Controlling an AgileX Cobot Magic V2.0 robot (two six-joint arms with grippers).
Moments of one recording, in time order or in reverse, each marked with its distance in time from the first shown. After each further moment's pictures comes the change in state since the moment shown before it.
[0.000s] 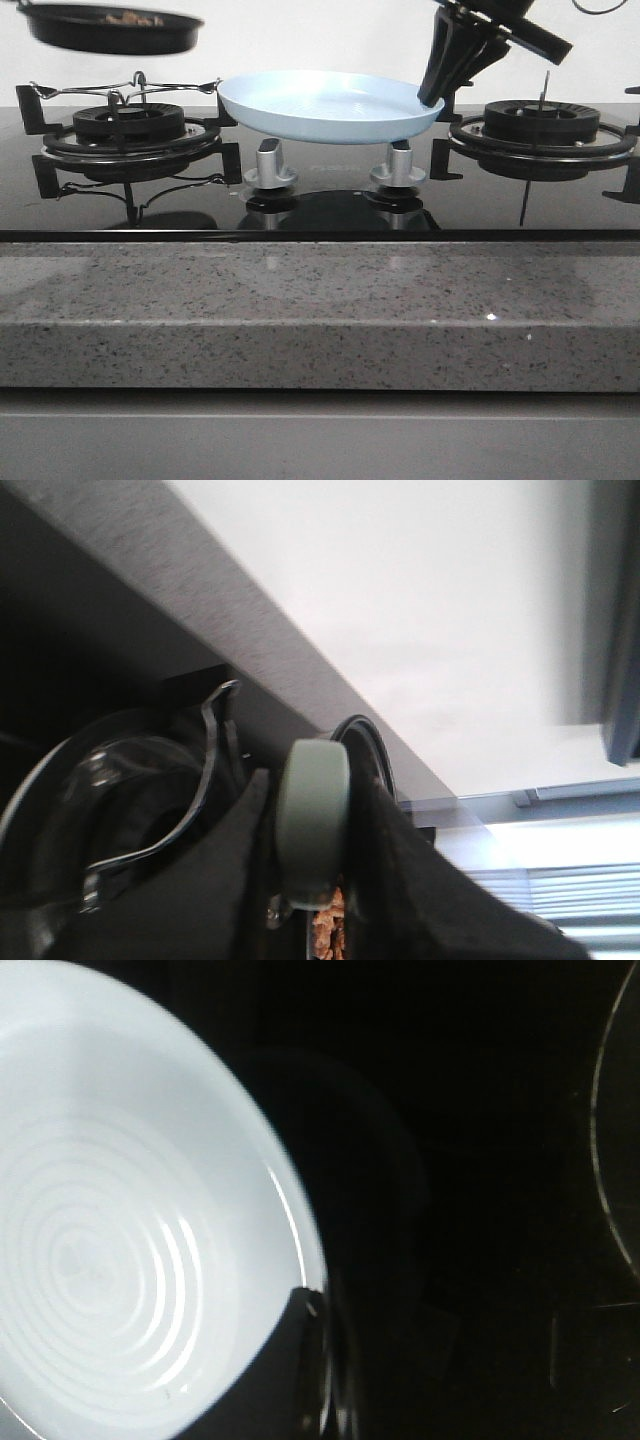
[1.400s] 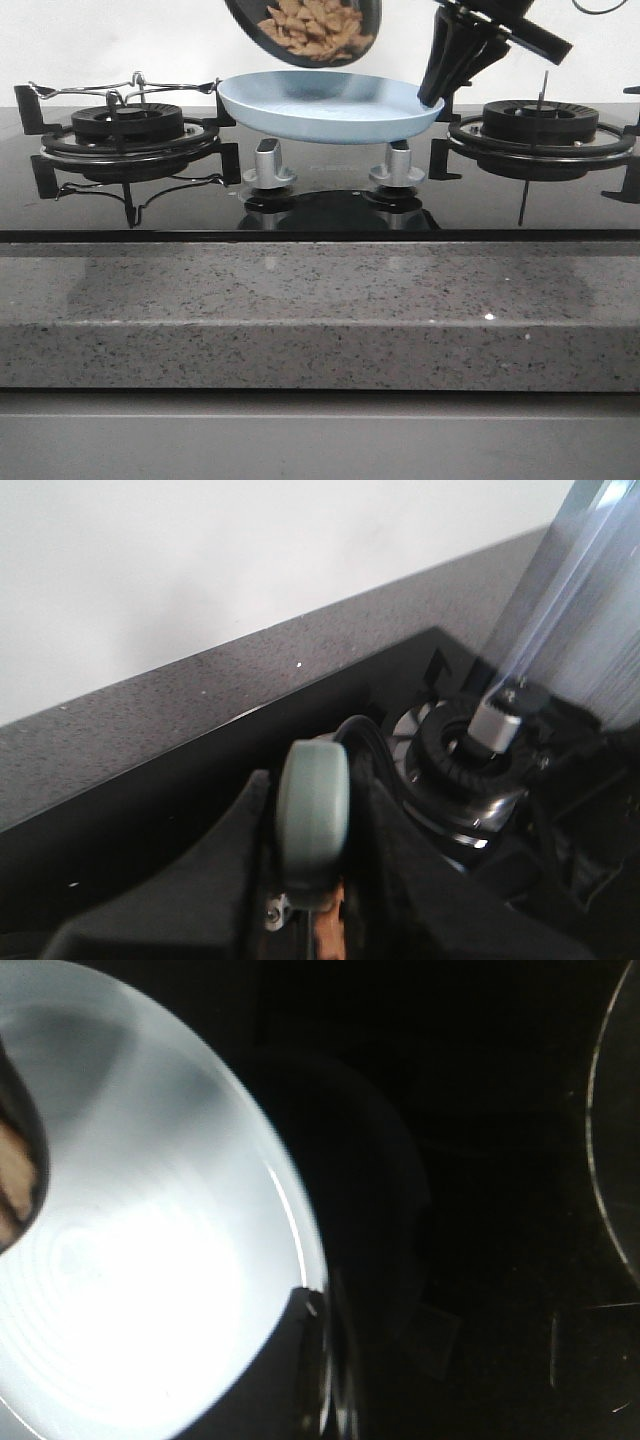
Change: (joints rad) left arm -0.689 -0.166 -0.335 0.820 -0.220 0.045; right arm 0.000 0.000 0.000 0.000 0.000 0.000
